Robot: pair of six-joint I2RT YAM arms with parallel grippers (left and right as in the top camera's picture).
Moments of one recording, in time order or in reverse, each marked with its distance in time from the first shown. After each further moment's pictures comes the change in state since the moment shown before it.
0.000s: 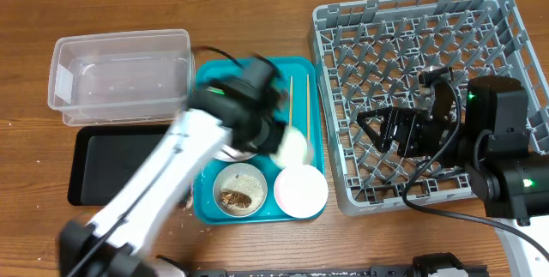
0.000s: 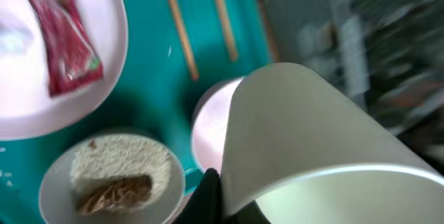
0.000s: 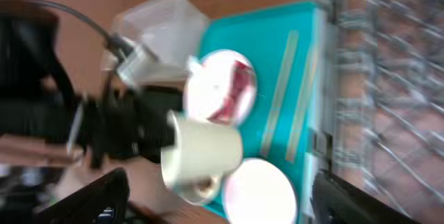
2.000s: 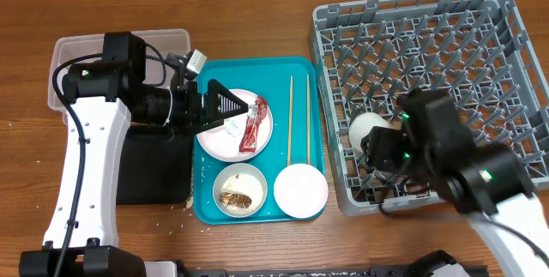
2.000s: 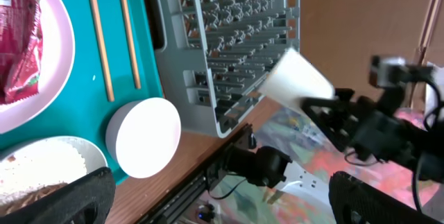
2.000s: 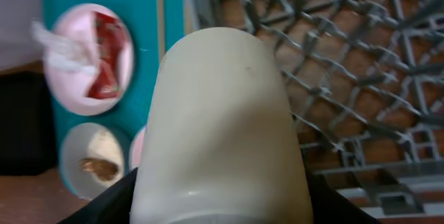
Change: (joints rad) left arm 0.513 -0.025 0.043 -0.200 0.644 0.264; right arm 0.301 0.088 0.009 -0.256 0.601 0.262
